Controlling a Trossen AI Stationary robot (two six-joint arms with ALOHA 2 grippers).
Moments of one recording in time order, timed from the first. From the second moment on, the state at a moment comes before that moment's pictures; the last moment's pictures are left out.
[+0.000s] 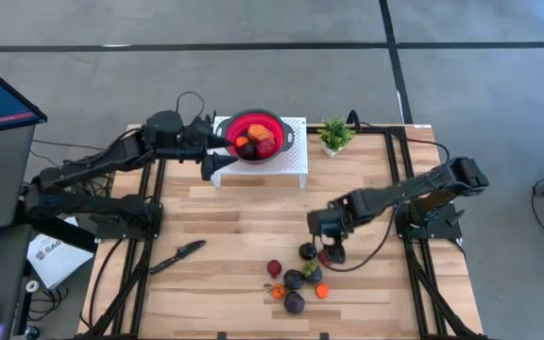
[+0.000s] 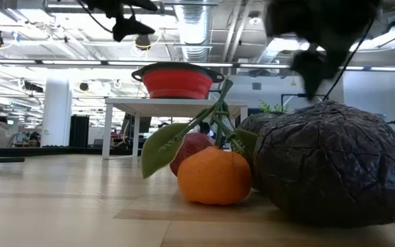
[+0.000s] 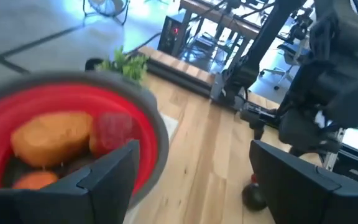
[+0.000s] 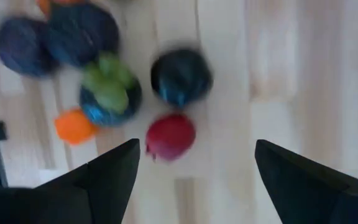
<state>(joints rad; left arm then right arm) 0.44 0.99 0.95 -0.29 0.23 -0.23 0.25 1.56 1.15 -0.91 -0.09 0.39</state>
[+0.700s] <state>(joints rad) 0.44 0.96 0.89 -0.26 0.23 -0.27 0.41 1.62 0.89 -0.54 0.04 1.03</state>
